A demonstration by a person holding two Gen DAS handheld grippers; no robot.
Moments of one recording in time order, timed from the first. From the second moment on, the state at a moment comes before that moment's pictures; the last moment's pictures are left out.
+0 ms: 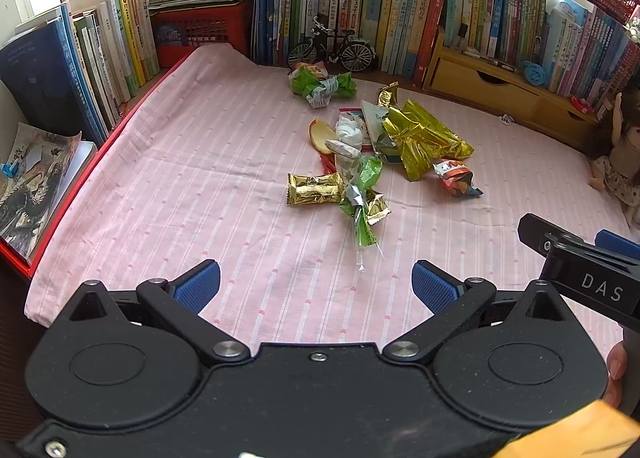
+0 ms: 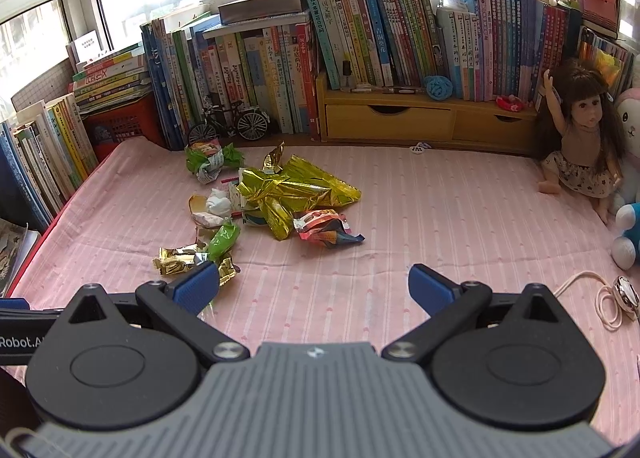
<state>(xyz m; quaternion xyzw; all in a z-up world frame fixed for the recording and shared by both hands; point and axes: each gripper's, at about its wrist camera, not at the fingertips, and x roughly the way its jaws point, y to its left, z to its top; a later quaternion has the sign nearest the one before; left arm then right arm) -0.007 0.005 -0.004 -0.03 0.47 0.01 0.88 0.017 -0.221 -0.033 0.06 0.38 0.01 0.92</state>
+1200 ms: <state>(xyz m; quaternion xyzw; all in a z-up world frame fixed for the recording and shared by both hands) -0.004 0.008 0.002 -0.04 0.45 0.02 0.89 0.016 -0.221 -0.027 0.07 0.38 0.00 0.92</state>
